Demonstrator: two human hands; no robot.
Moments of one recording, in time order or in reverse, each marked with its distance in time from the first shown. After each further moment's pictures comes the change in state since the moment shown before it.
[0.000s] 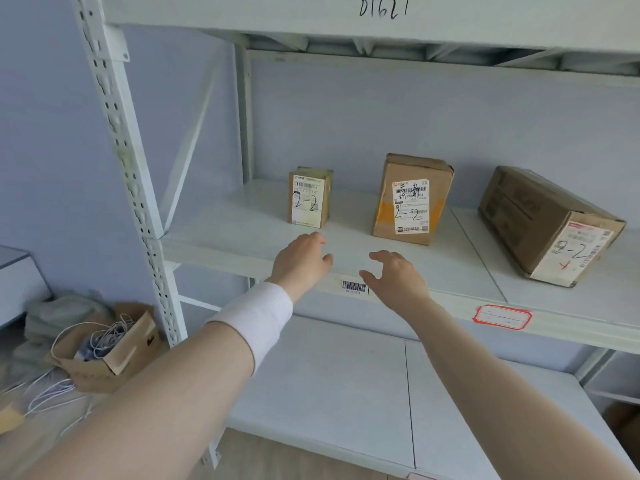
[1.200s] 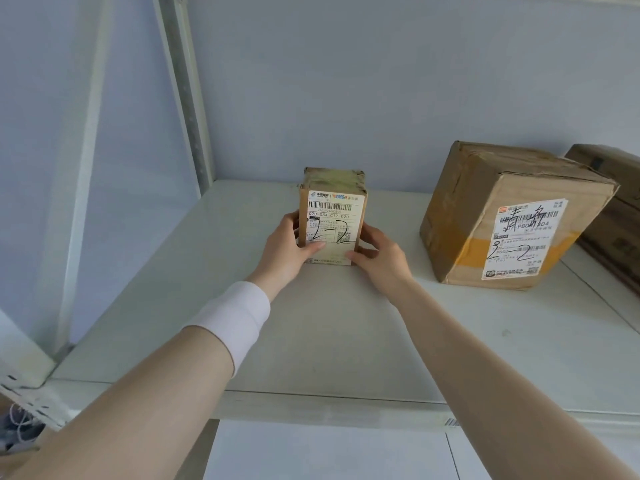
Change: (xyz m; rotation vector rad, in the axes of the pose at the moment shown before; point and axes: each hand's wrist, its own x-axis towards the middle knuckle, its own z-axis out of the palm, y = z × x) left_hand 0.277 -0.137 0.061 -0.575 -0.088 0.008; right_hand 0.270 -0.030 0.126 0.680 0.083 0.202
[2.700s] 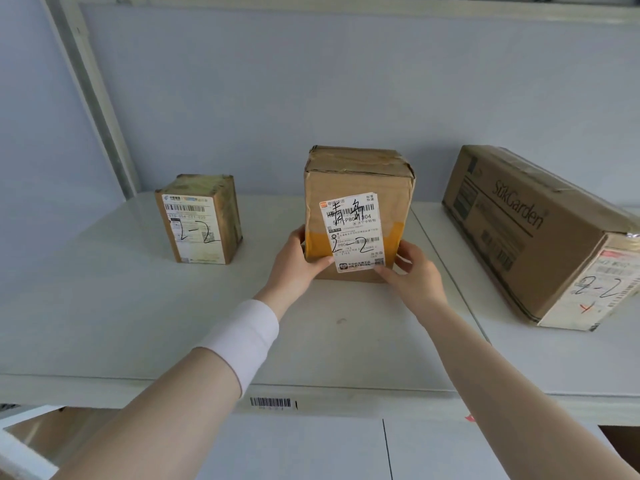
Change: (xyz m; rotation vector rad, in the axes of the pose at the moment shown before) left_hand -0.041 0.114 0.185 -0.013 -0.034 0.001; right_hand -0.038 0.083 -0.233 -0.101 0.202 0.030
